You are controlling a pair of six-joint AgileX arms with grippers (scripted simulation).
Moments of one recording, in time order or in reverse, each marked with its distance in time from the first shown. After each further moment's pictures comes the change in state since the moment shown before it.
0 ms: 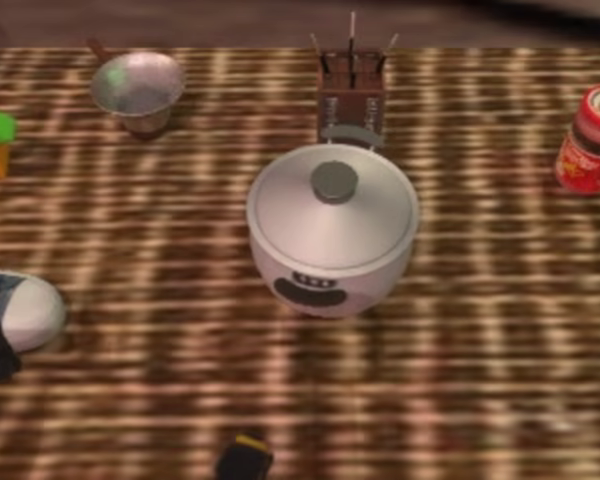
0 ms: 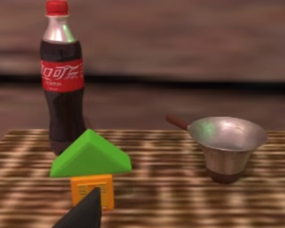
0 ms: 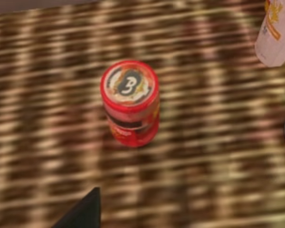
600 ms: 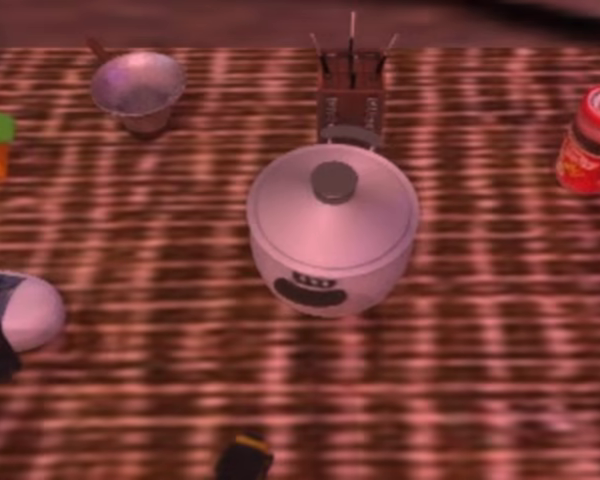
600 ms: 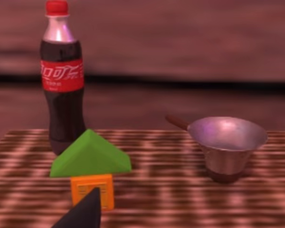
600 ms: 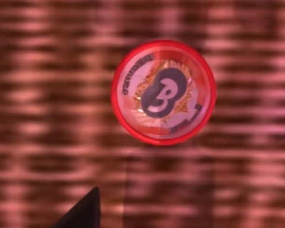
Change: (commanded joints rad) left arm 0.000 0.000 0.000 0.000 0.000 0.000; right arm 0.047 1.038 1.062 -0.570 -0.018 -0.117
